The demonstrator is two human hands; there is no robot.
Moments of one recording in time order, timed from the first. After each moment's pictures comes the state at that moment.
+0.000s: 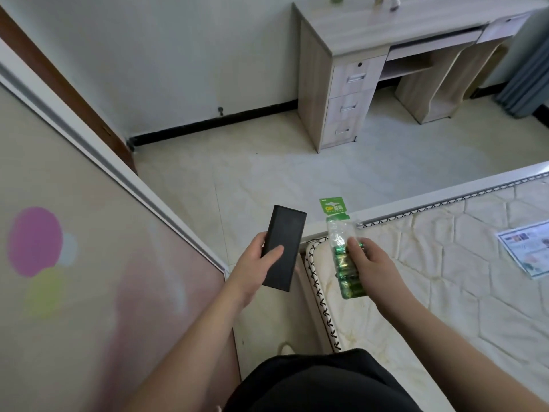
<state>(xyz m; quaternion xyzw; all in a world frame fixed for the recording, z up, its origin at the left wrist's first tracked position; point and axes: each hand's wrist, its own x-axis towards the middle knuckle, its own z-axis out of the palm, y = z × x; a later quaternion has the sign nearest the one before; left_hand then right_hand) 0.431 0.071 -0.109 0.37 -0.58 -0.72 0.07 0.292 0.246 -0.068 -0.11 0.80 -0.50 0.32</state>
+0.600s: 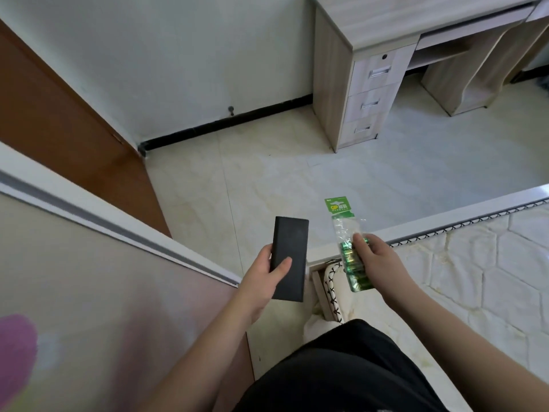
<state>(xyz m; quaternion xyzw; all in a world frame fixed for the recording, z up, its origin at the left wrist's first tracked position) 0.371 -0.007 -0.125 0.40 -0.58 -0.71 0.04 0.199 0.143 -0.104 -0.09 0.79 -0.49 0.35</state>
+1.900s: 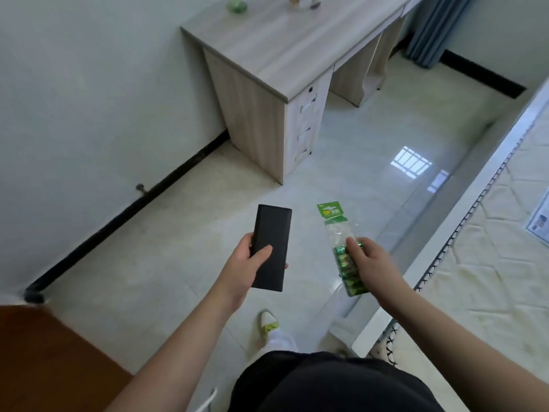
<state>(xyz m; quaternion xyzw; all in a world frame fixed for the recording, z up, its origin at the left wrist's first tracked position) 0.064 -0.418 -0.107 0.26 -0.60 -0.74 -0.15 0.006 -0.184 -0.116 0.15 0.83 -0.48 0.23</state>
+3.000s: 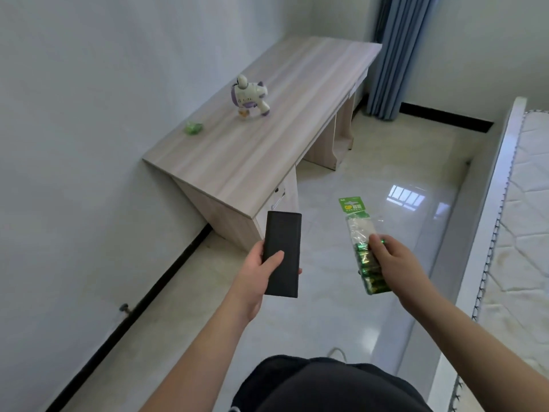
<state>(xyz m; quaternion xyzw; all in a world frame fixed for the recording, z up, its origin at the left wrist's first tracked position) -0.264 -0.366 -0.044 0.18 -0.63 -0.74 -0.16 -0.283 -0.123 -0.049 0.20 0.79 -0.57 0.13</state>
